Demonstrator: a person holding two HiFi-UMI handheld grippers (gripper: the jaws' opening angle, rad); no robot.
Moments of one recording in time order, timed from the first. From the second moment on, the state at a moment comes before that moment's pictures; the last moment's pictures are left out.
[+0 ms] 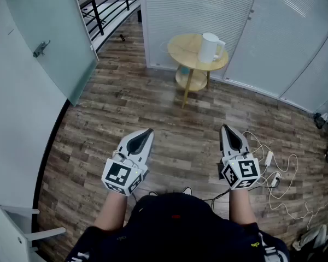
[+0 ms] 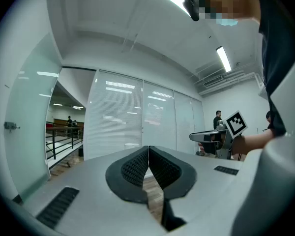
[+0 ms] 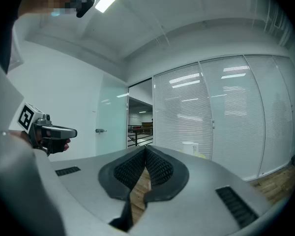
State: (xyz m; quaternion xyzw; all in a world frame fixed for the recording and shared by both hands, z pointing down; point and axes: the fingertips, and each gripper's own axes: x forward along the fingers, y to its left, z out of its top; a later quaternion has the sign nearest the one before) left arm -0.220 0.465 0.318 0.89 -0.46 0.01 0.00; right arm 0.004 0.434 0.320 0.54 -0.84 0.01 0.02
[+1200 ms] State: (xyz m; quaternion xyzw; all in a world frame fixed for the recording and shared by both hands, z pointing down) left arm -0.100 0.442 0.326 0.89 -0.46 0.03 0.00; right arm 0.126 0.407 0.347 0.54 -0.84 0.05 0.01
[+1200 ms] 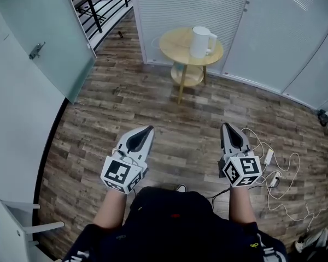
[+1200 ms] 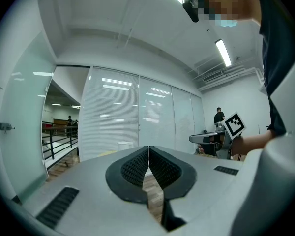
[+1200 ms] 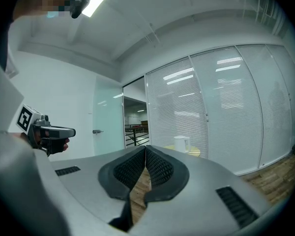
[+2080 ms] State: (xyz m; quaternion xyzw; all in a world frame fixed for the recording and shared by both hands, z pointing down) left arm -0.038 0.356 0.357 0.90 -0.44 0.05 0.02; right arm 0.186 0.343 0.379 0.55 -0.83 0.07 0.01
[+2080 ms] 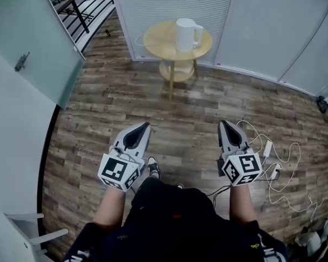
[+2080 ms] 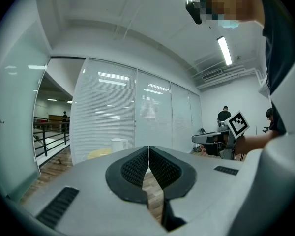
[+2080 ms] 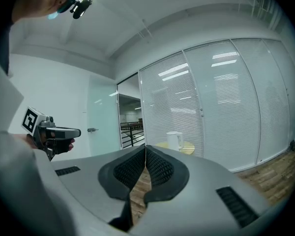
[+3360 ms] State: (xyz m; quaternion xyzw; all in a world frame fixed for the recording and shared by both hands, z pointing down) left arm -0.191 0.062 0.381 0.92 -0.39 0.03 0.05; right arm 0.061 0.084 0.390 0.63 -0.77 0.08 0.06
